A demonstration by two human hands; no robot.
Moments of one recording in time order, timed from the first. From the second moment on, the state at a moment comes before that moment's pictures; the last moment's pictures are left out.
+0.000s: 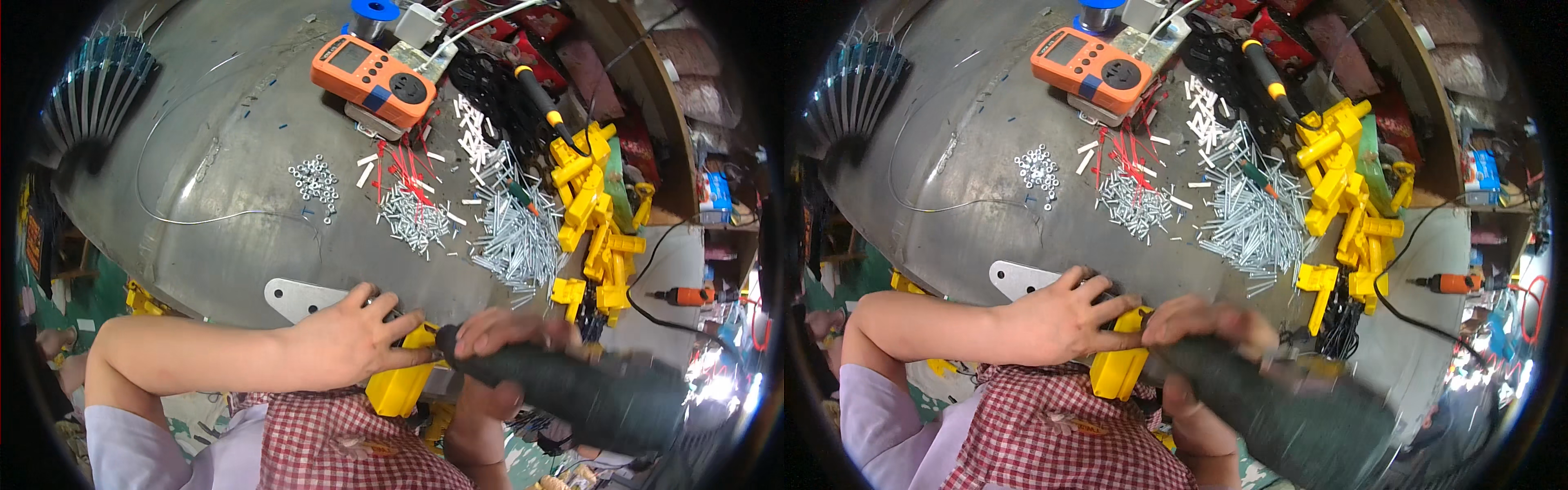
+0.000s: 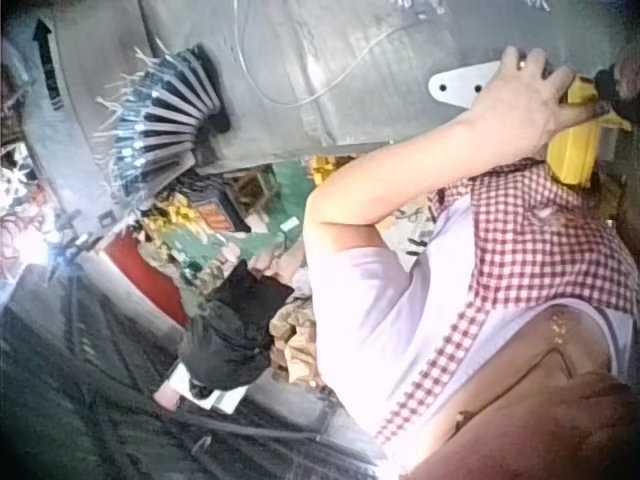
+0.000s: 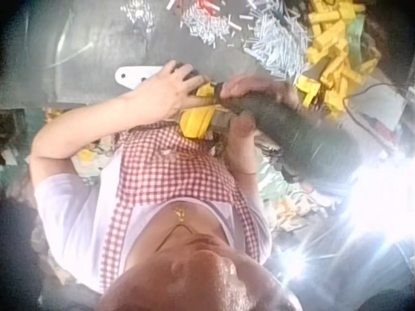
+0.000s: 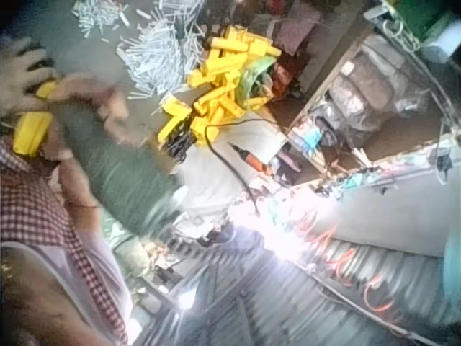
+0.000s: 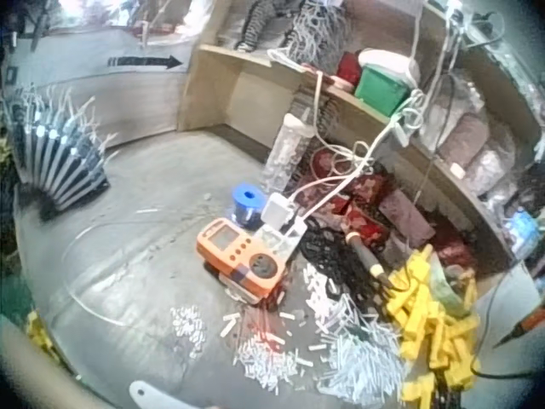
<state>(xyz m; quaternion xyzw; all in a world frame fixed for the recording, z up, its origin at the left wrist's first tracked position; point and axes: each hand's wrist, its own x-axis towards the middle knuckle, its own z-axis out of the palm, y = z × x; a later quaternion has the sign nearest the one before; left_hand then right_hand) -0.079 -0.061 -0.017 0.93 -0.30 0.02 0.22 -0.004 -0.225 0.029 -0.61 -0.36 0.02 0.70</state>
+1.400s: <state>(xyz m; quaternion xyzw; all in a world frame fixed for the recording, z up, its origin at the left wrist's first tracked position) -0.074 -0.052 0.003 0.91 -0.09 -0.11 0.39 0.016 -0.334 0.006 -0.35 0.05 0.03 0.93</state>
